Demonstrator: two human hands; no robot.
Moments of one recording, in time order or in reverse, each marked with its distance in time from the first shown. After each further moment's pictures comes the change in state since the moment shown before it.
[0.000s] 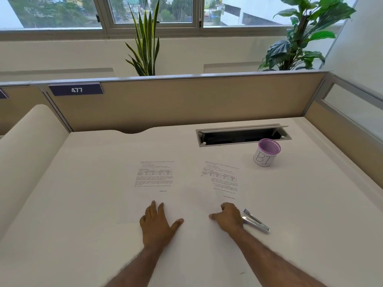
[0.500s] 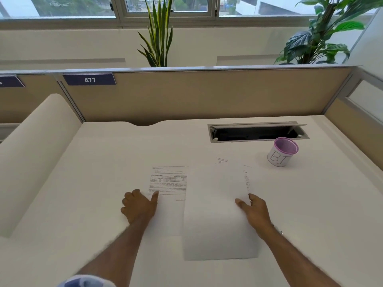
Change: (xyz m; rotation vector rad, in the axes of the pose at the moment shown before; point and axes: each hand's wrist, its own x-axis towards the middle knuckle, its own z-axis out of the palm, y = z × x) left_hand 0.057 -0.050 -0.037 -0.163 0.126 -0.424; right_hand 0.005 0.017 -0.038 0.534 0.051 -0.179
